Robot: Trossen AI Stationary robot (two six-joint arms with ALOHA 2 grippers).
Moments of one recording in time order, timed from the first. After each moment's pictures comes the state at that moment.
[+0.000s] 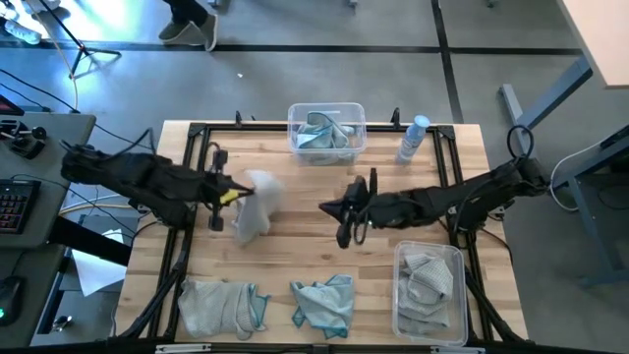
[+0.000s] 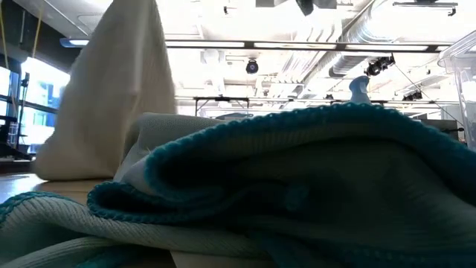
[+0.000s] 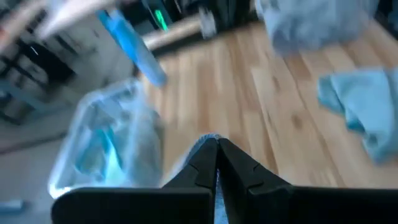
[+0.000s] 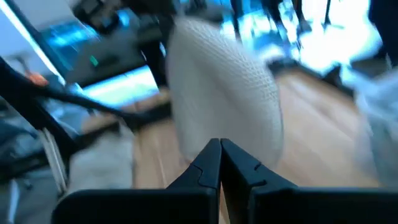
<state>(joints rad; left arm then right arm) -0.30 0.94 1.17 -0.80 -0.46 0.19 0.26 1.45 1.15 0.00 0.47 0.38</state>
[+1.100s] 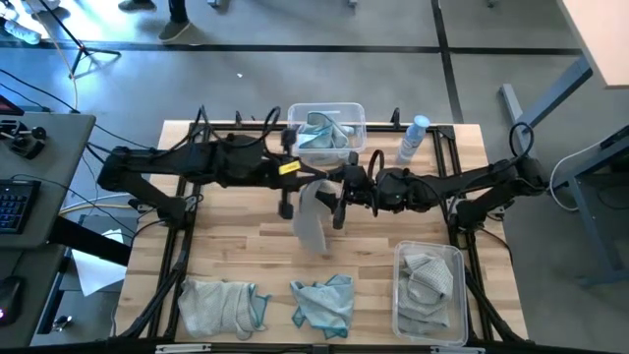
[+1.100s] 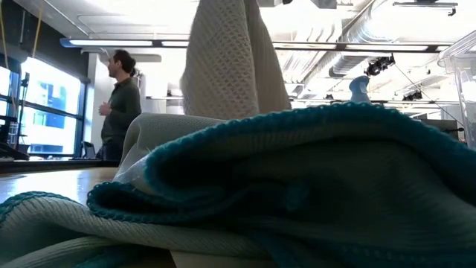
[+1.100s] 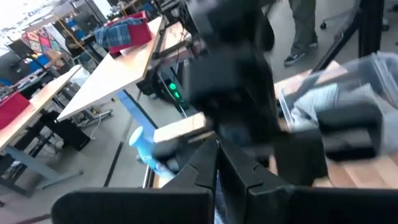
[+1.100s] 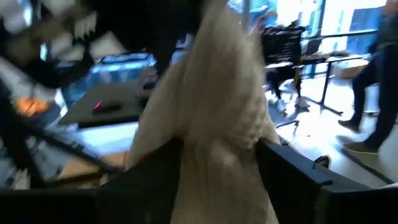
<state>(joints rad) -0.11 1.48 1.67 -0.45 -0.25 0.42 0.15 1.46 1.15 0.27 0.36 0.06</state>
